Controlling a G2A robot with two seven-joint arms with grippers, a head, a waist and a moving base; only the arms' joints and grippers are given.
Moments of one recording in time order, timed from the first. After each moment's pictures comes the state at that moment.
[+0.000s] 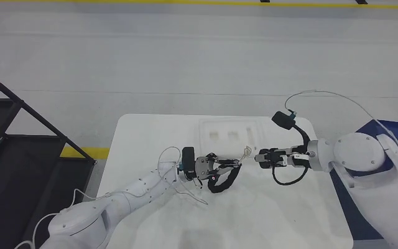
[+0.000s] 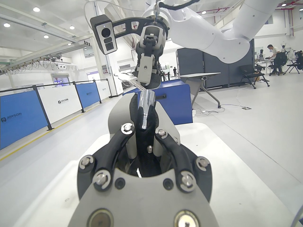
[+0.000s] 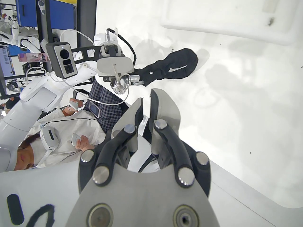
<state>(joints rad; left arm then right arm) 0.75 -1.20 -0.22 -0.91 1.31 -0.50 1.32 -1.07 -0.85 1.26 -1.93 0.00 0.37 1.30</state>
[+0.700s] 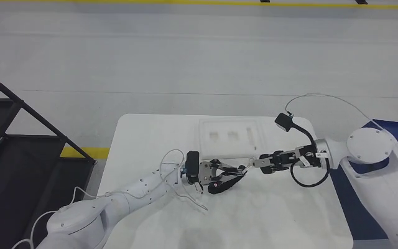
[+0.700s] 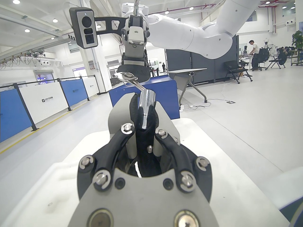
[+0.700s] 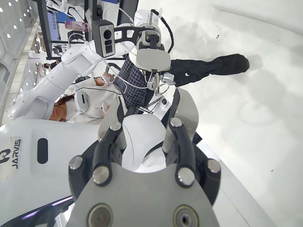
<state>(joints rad) 0.74 -1.20 -0.17 -0.96 1.33 -0.53 1.29 -1.04 -0.85 1.23 -1.75 0.25 0.11 1.41</state>
